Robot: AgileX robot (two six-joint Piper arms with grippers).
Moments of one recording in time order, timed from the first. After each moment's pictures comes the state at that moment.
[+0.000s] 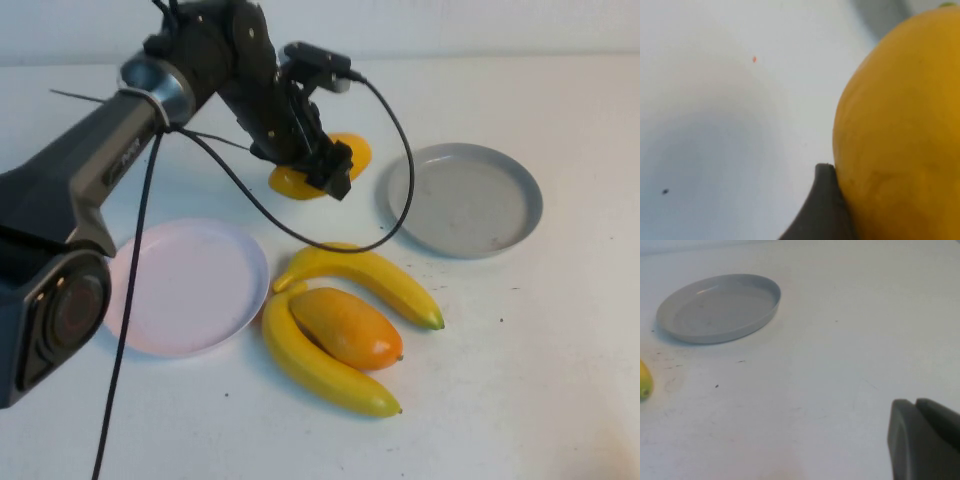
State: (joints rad) right arm 0.06 -0.01 0.02 -0.08 0.35 0.21; left arm -0.43 2.33 -2.25 -0.26 1.17 0.42
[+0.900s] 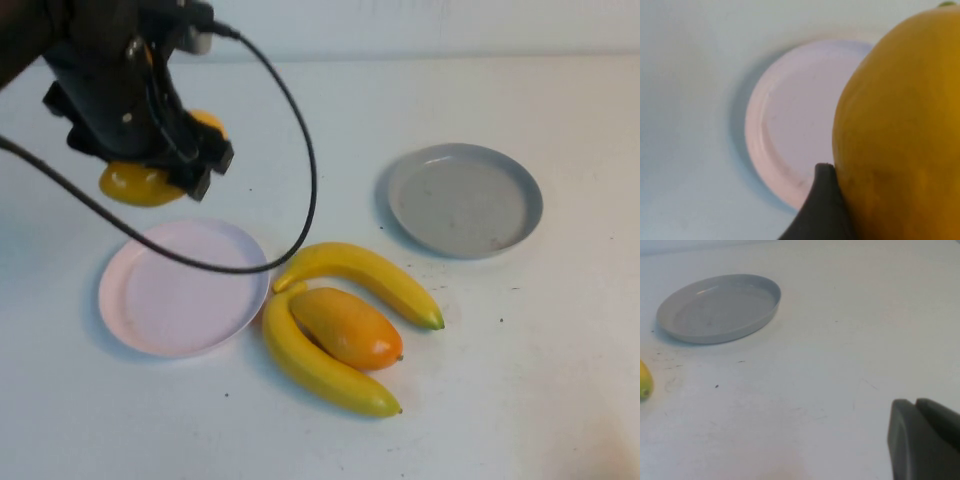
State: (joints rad) right arm 0.06 -0.01 0.02 -0.08 0.35 0.21; left arm -0.43 1.71 -1.70 0.13 1.25 -0.03
